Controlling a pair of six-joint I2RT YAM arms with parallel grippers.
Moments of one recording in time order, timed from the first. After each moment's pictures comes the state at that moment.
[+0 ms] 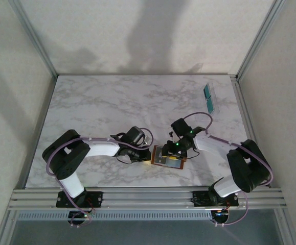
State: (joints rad) left arm -0.78 1.70 0.76 -0.09 0.46 -0.86; right arm 0.62 1.46 0.78 -0.60 -0.41 0.64
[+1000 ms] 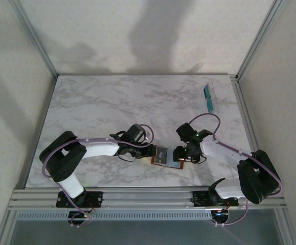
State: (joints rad) left arm -0.79 1.68 0.80 -0.07 0.39 -0.90; right arm 0.61 1.34 0.71 -0.79 -0.11 0.56
